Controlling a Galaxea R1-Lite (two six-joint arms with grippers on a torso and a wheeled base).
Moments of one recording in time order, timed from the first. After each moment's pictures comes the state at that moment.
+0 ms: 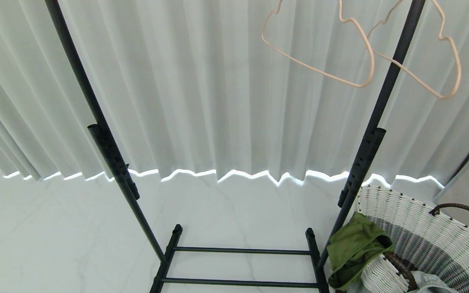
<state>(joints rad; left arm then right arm) 0.00 0.00 0.00 0.03 -0.06 0.08 -0.01 0.00 0.00 0.02 0.00 -0.03</state>
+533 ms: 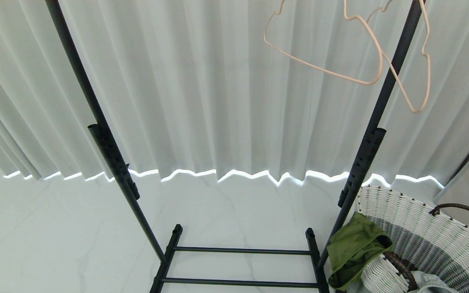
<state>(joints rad) 0.00 0.00 0.00 0.03 -0.06 0.07 0.00 0.01 -0.08 0.00 0.10 -0.06</state>
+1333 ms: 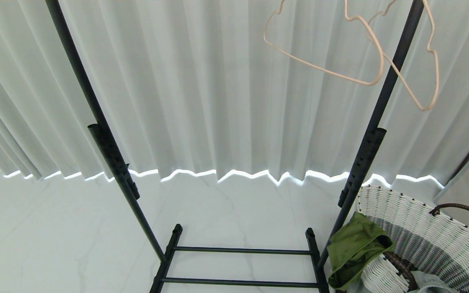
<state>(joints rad) 0.00 0.00 0.00 0.03 -0.06 0.07 -0.14 0.95 -0.35 0.09 0.14 -0.63</state>
